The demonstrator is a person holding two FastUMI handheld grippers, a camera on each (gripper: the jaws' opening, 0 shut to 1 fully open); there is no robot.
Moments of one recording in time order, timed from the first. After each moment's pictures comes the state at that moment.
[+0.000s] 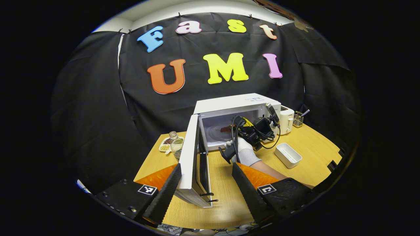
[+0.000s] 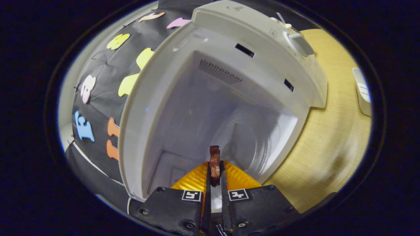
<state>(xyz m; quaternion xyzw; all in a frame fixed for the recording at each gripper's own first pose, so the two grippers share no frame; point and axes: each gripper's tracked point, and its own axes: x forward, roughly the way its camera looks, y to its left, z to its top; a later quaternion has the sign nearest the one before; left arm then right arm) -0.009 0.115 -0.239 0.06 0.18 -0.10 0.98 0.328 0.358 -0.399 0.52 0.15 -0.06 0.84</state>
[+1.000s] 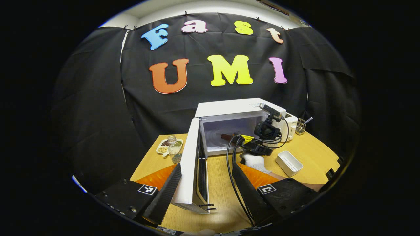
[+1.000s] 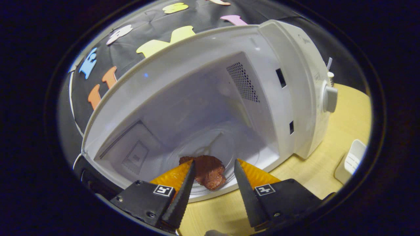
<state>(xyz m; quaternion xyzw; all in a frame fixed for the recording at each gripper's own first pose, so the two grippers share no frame) 0.022 0.108 -0.230 0.03 0.17 -0.10 0.98 0.307 0.313 -0.407 0.26 0.18 -0.09 0.94</state>
